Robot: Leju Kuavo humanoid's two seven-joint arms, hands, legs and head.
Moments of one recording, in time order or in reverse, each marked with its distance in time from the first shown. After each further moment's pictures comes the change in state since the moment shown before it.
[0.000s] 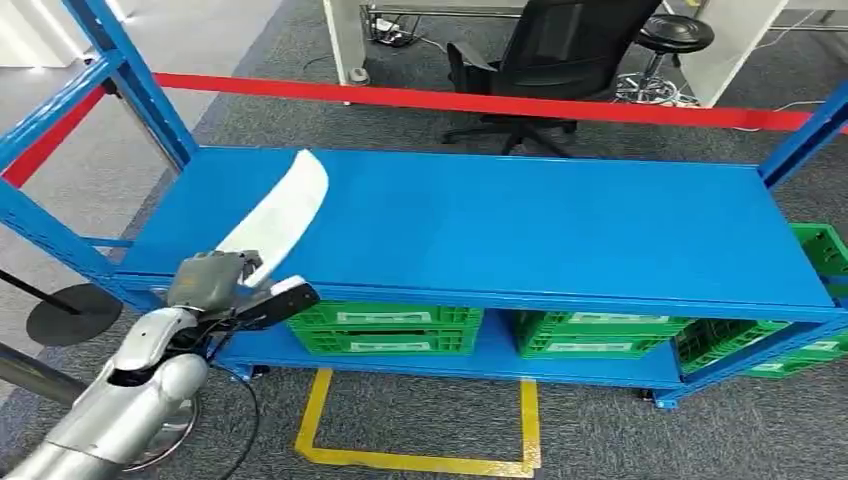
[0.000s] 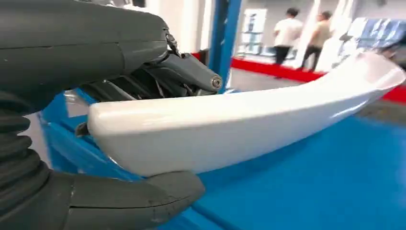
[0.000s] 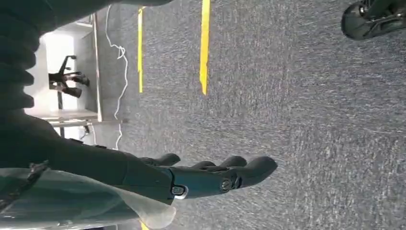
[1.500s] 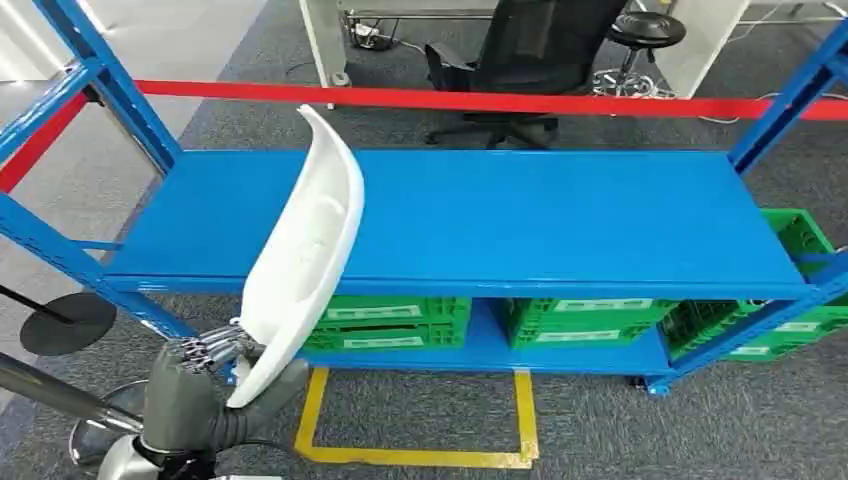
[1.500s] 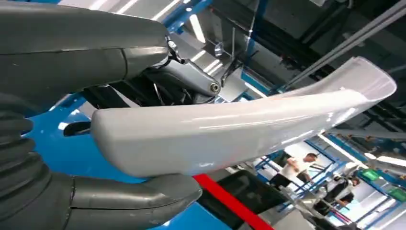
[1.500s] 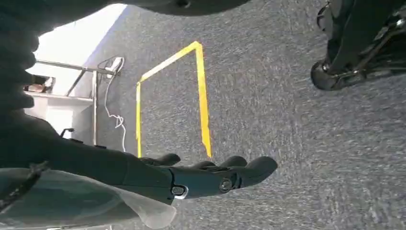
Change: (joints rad) left arm 0.474 -0.014 -0.198 -0.632 0.121 0.378 -0.325; right arm 0.019 0.003 -0.123 0.000 -0.177 0.100 -0.003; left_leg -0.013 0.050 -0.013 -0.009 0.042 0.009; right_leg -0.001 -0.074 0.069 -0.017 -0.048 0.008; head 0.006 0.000
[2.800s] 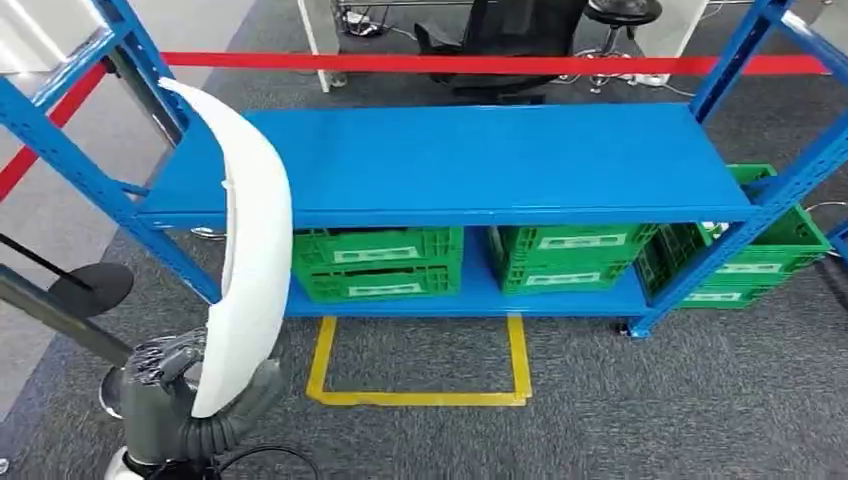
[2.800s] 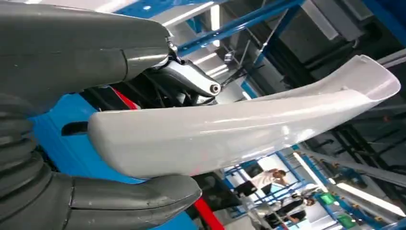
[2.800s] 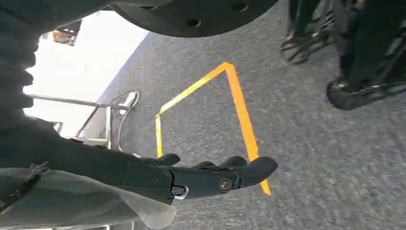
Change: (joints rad) left arm 0.004 -0.032 -0.037 0.005 0.224 0.158 -0.130; right arm 0.012 0.047 -0.109 -0.055 -0.100 0.082 0.001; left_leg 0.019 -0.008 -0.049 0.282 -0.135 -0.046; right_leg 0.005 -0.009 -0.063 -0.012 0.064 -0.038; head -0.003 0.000
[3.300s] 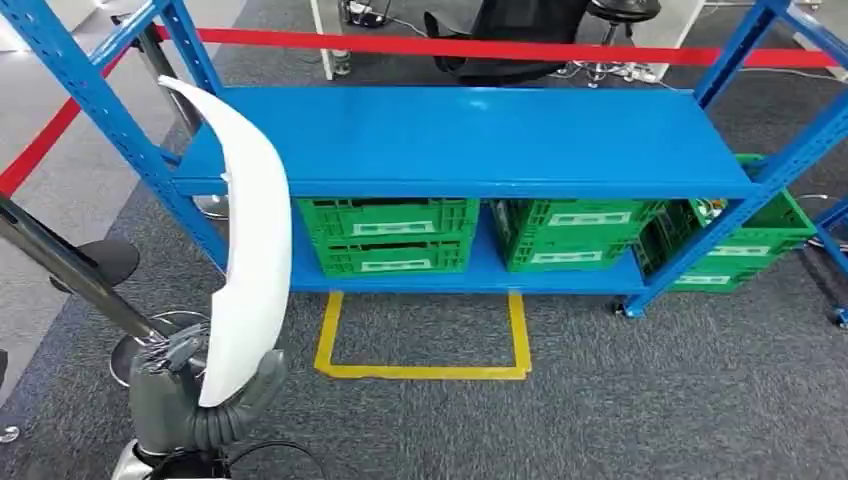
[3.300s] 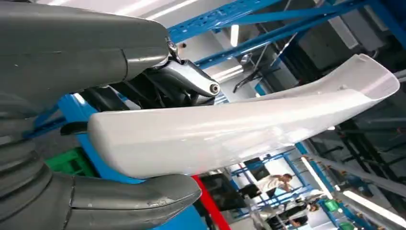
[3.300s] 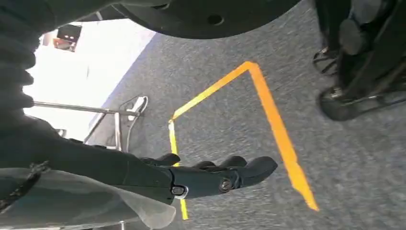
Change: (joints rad) left arm -0.009 -0.030 0.007 0.025 0.011 -0.003 0.006; right arm 0.003 0.012 -0.017 -0.019 -0.002 0.003 0.005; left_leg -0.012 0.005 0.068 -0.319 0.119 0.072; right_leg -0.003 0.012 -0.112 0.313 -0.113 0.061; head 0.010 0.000
